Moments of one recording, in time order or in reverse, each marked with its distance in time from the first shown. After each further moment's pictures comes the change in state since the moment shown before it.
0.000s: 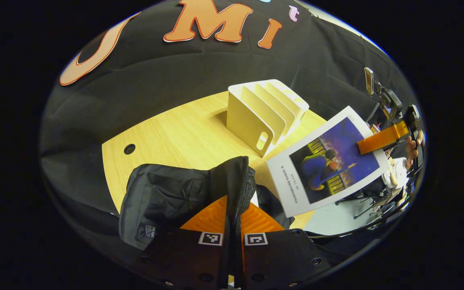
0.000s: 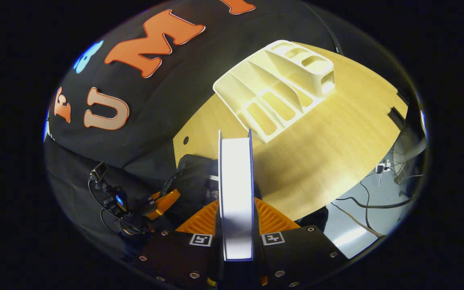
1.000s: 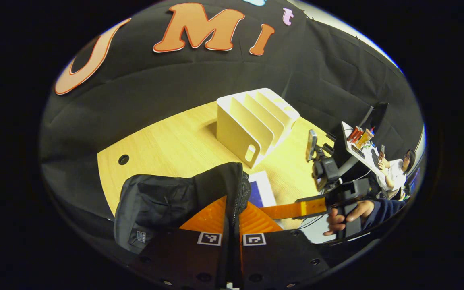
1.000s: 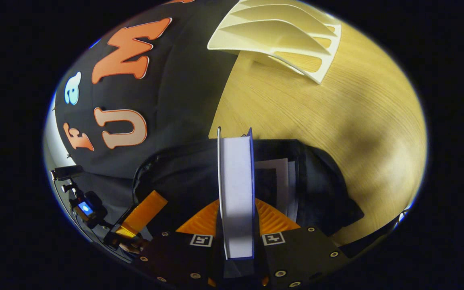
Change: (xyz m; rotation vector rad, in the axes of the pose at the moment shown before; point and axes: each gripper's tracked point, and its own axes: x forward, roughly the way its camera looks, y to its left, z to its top) left arm -0.004 -0.030 0.030 0.017 -0.038 -0.043; right arm 0.179 0.060 -0.067 0.254 0.028 0.409
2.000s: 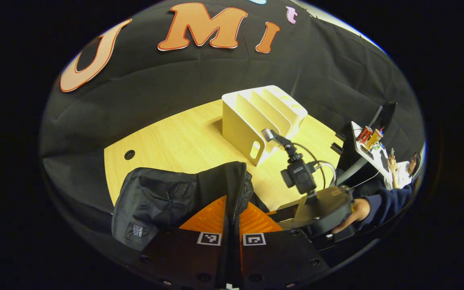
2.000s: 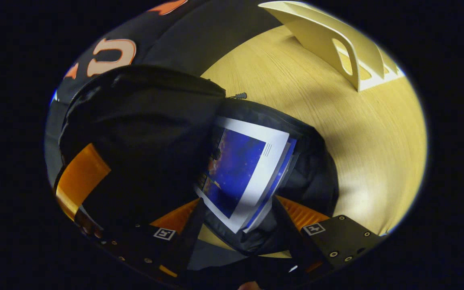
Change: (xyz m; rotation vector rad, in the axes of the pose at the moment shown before) left arm 0.008 -0.008 -0.014 -0.032 0.006 0.103; right arm 0.024 -0.044 -0.025 -0.464 0.286 -0.294
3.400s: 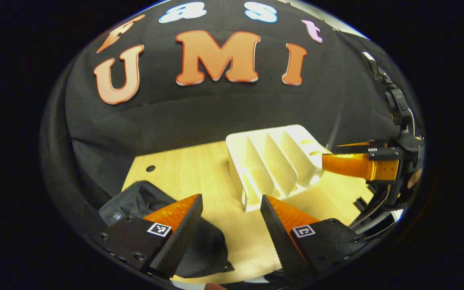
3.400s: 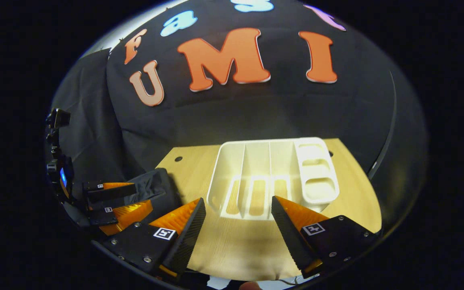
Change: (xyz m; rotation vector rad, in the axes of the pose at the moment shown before) left arm 0.020 -0.132 0.116 -0.190 -0.371 0.419; right arm -0.341 -0.119 0.208 -0.572 -0.645 -0.276
